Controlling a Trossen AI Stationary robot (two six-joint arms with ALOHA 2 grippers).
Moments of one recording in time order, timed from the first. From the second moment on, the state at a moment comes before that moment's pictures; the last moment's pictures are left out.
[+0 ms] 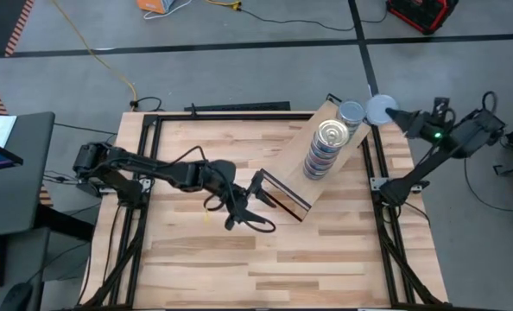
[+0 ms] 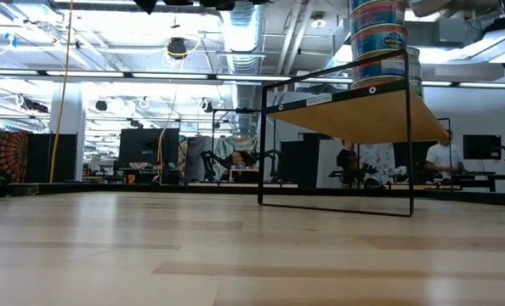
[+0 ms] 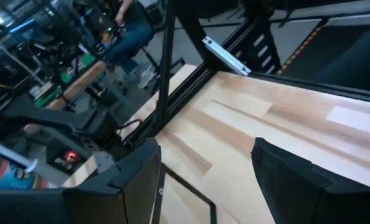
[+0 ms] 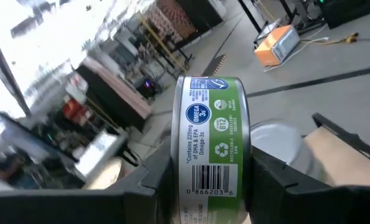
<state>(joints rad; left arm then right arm) -0.09 1.54 1.10 0.20 0.32 0.70 0.60 0.48 1.27 -1.21 1.29 1.12</state>
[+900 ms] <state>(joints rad) -0.09 1.54 1.10 0.24 0.38 0.72 0.31 0.70 1.17 -0.92 1.15 0.89</state>
